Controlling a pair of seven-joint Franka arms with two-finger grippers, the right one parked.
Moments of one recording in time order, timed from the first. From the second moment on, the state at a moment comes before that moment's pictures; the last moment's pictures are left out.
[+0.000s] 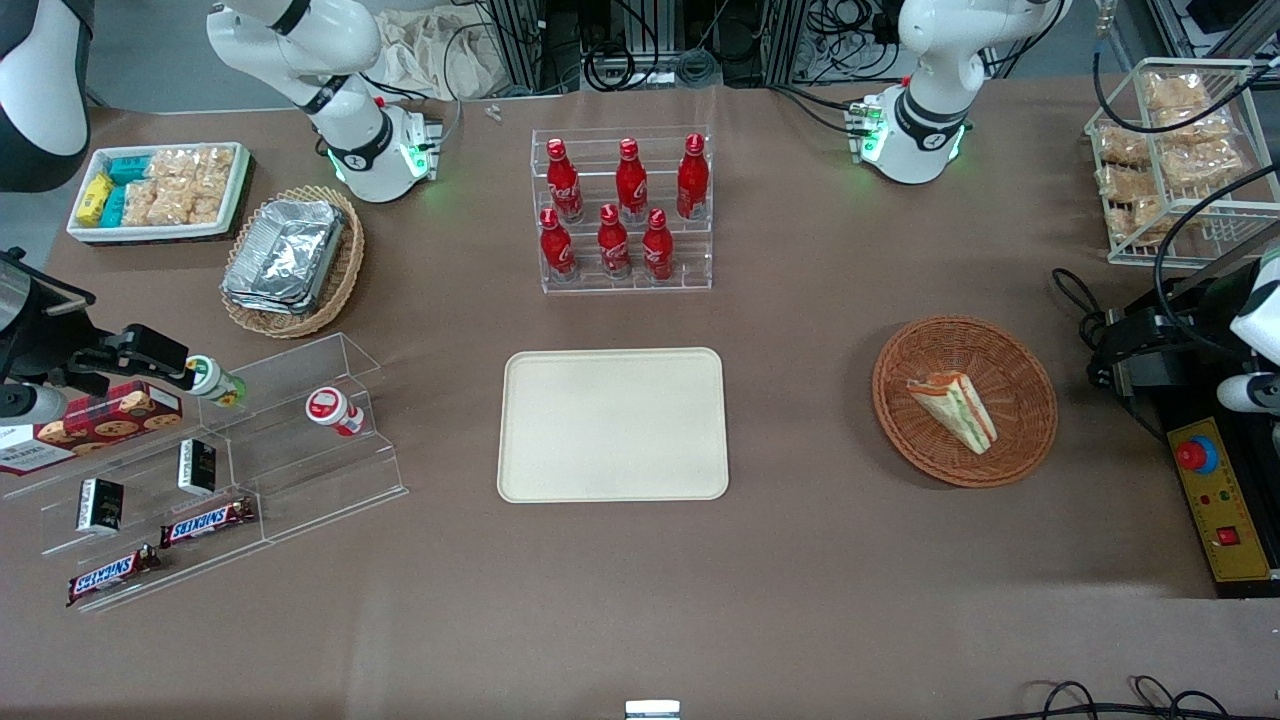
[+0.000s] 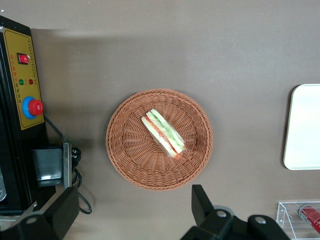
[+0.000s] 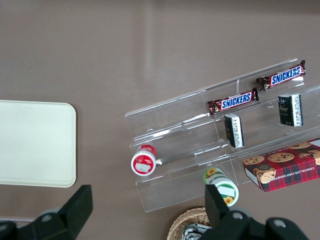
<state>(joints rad) 0.24 0.22 -0.28 -1.35 0.05 1.52 -0.02</state>
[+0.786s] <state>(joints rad) 0.23 0.23 -0.31 -1.54 0.05 1.58 -0.18</state>
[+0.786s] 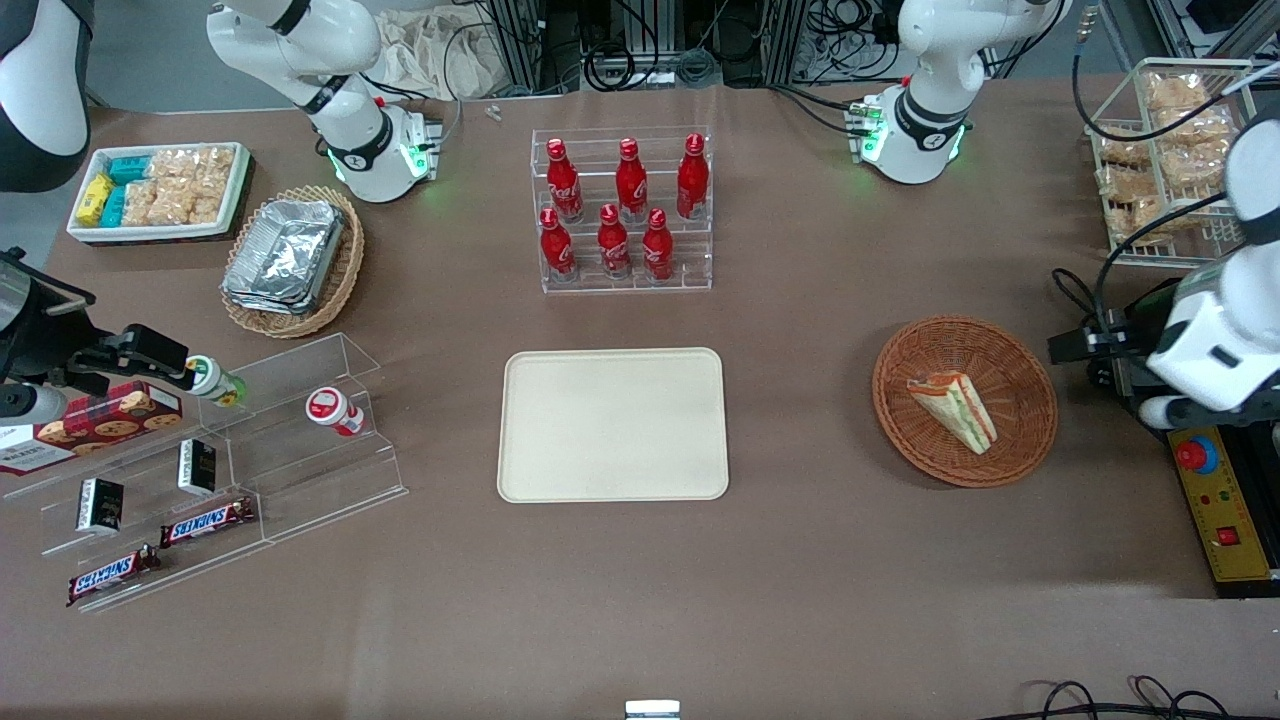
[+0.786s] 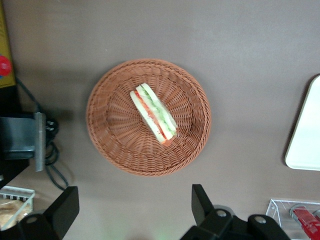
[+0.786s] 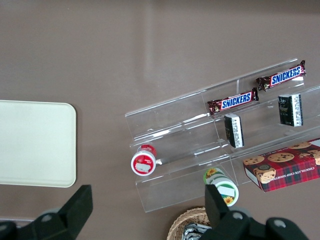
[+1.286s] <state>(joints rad) 0.22 0.17 -0.31 -1.91 0.04 1.99 -0.28</state>
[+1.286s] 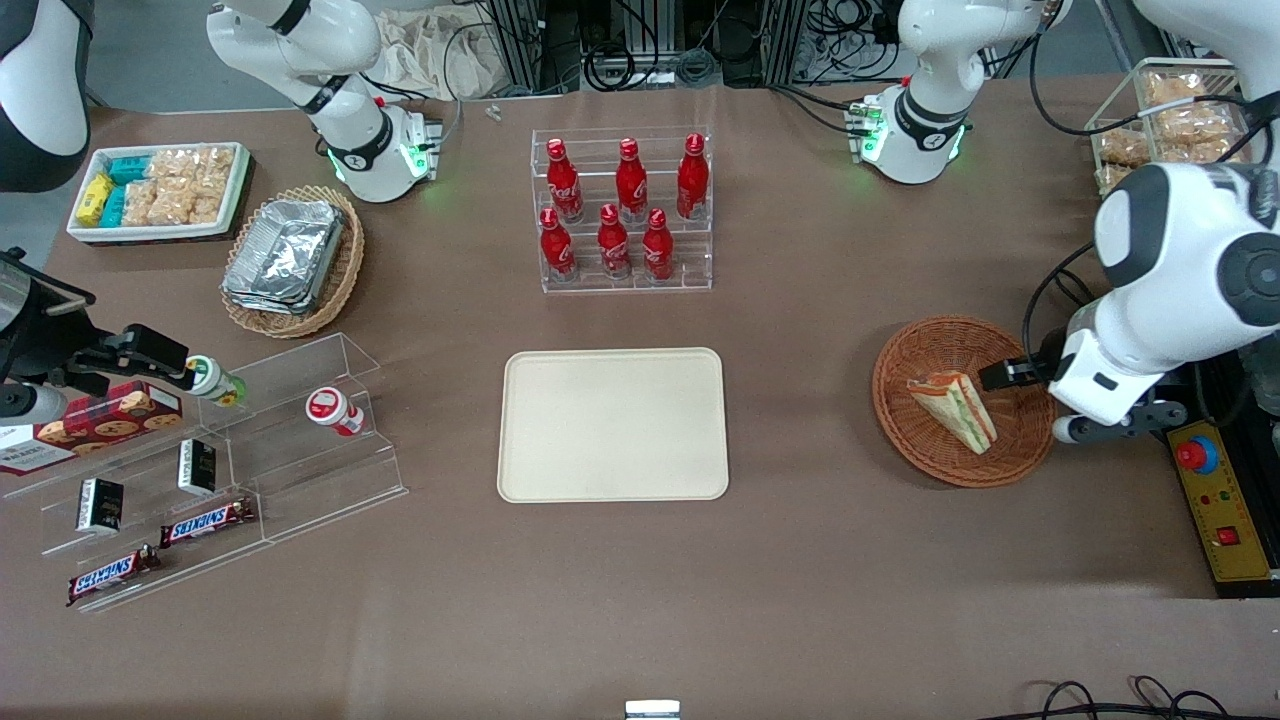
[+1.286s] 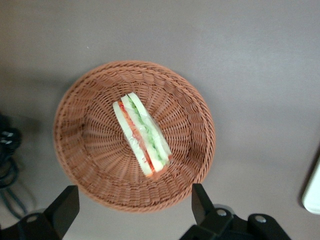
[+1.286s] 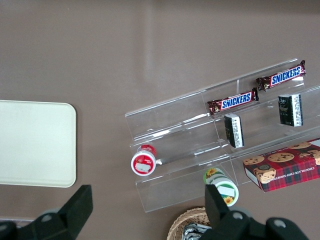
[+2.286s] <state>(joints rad) 0.23 0.28 -0.30 -2.17 0.04 2.41 -0.59</state>
